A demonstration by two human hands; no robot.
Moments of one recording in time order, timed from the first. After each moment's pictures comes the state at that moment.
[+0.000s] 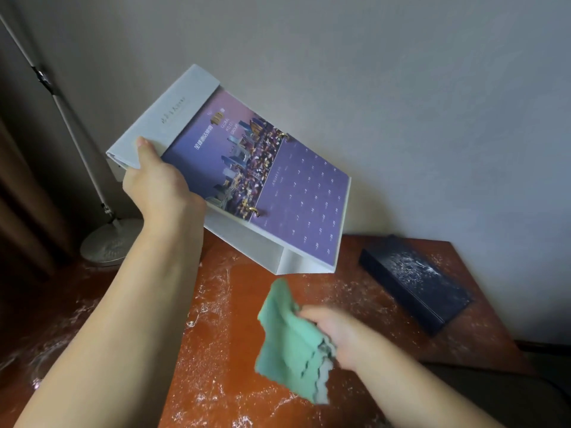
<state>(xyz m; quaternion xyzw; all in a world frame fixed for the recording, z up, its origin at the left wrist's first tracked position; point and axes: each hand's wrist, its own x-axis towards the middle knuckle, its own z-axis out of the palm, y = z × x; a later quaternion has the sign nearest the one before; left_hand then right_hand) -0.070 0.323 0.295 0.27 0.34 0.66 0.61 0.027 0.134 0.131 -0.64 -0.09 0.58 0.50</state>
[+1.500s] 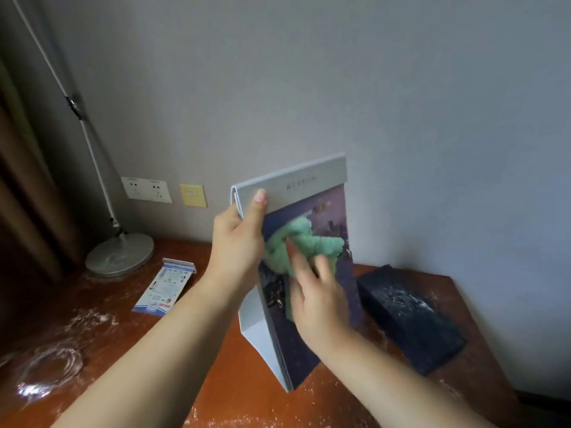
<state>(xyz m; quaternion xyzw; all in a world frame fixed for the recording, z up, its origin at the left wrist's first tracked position) -0.025 0.219 0.269 0.56 0.22 0.50 0.62 0.057 0.143 0.171 -0.70 -0.55 -0.24 0.39</state>
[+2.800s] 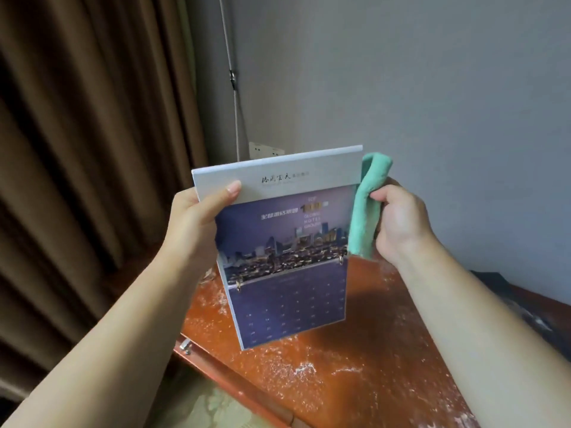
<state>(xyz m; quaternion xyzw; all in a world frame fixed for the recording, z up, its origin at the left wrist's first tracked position) -0.285 0.230 0.256 0.52 0.29 0.59 0.54 -0.067 0.183 0.271 -0.50 -0.29 0.40 0.71</state>
